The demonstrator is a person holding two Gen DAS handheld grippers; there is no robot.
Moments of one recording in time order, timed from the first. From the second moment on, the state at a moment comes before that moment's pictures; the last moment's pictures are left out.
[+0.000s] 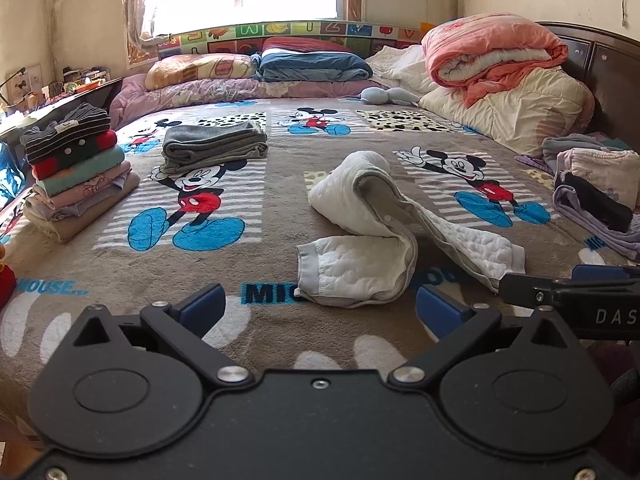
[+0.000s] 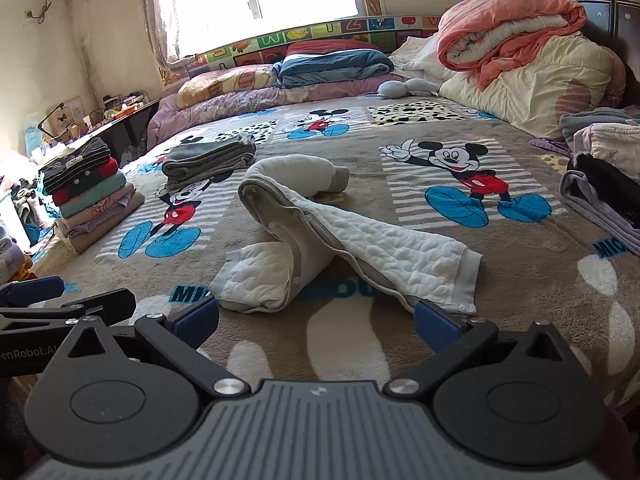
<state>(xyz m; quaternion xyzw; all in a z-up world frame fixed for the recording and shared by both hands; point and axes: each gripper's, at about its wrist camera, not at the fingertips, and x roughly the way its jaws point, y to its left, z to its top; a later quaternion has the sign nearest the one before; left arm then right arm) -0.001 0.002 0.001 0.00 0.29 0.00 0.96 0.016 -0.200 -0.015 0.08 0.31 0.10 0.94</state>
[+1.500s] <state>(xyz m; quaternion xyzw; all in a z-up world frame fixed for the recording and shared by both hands) -0.004 0.001 0.012 -0.01 0.29 -0.01 0.96 0.008 -0.200 -0.008 0.08 0.31 0.10 0.94</state>
